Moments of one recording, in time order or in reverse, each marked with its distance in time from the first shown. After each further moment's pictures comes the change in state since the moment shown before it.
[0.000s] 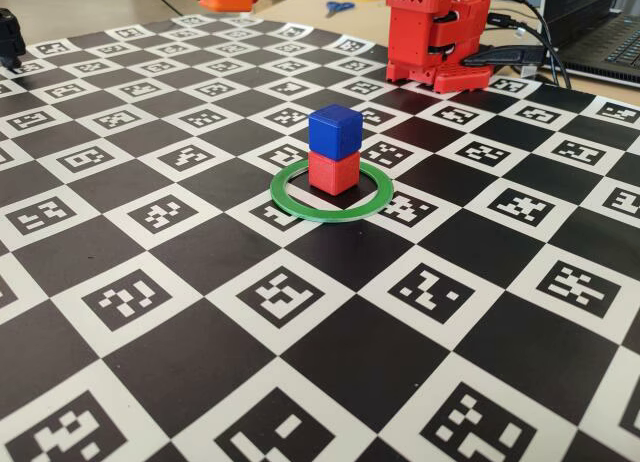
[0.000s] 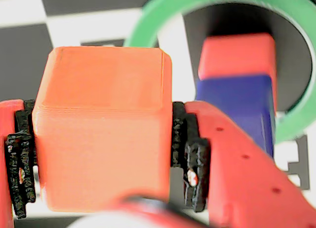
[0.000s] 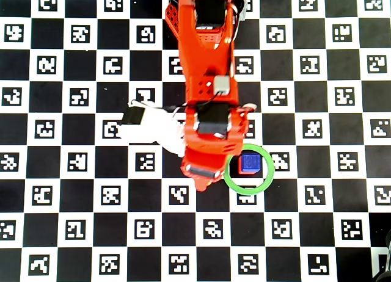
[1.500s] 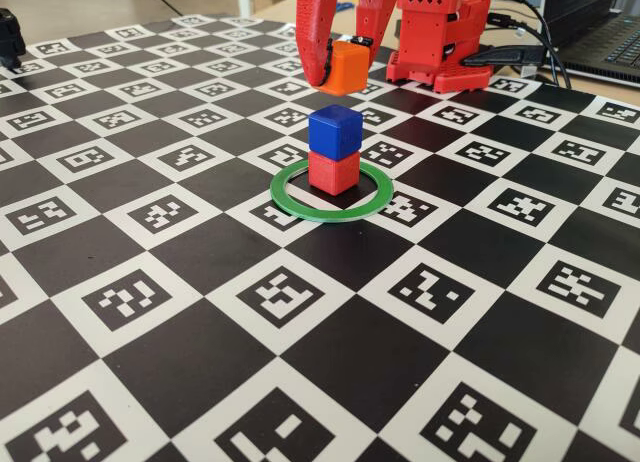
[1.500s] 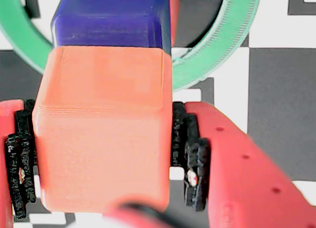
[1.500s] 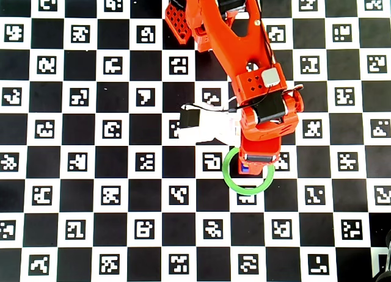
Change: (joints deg) arm -14.2 2.4 22.2 -17.1 7.9
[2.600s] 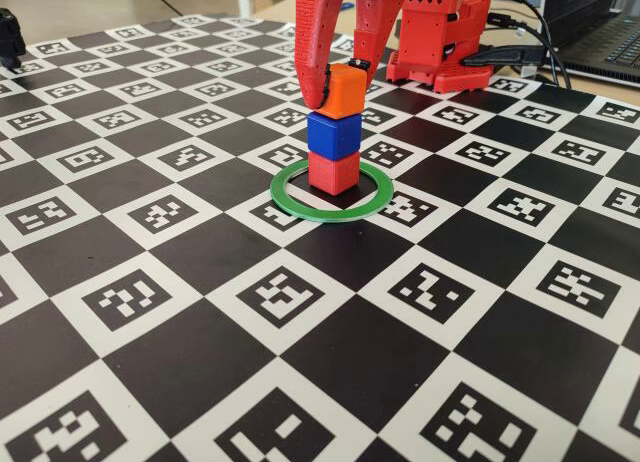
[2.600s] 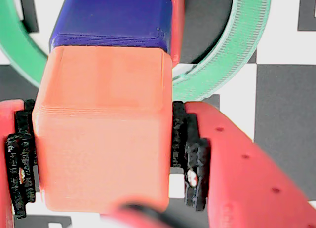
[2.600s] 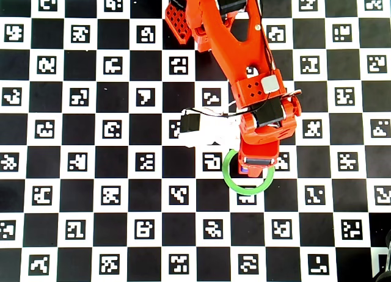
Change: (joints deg) arm 0.0 -1.6 2.4 -3.7 -0.4
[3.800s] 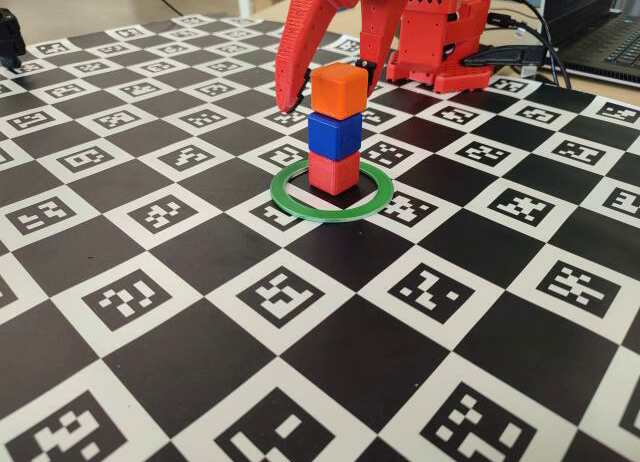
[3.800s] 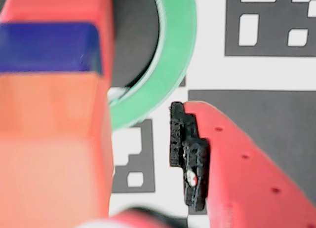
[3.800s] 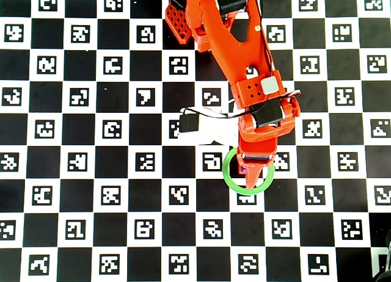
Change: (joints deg) arm 0.0 2.3 1.4 4.9 -1.6
